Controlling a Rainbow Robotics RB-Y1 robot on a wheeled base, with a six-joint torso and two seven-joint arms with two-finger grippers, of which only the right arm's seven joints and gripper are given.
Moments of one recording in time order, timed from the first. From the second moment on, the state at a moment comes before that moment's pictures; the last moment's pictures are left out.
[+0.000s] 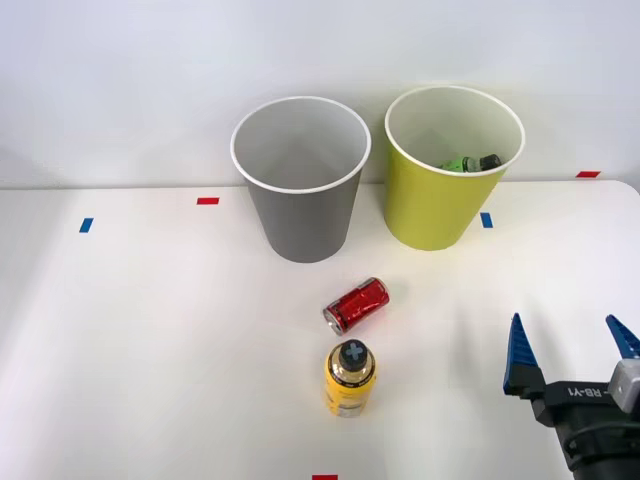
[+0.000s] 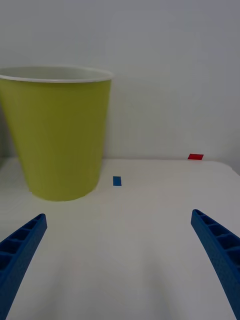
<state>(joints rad) 0.80 -0.18 0.13 -2.23 -0.44 -0.16 1.93</state>
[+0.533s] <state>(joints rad) 0.90 -0.11 0.13 -2.23 -0.19 -0.17 1.63</state>
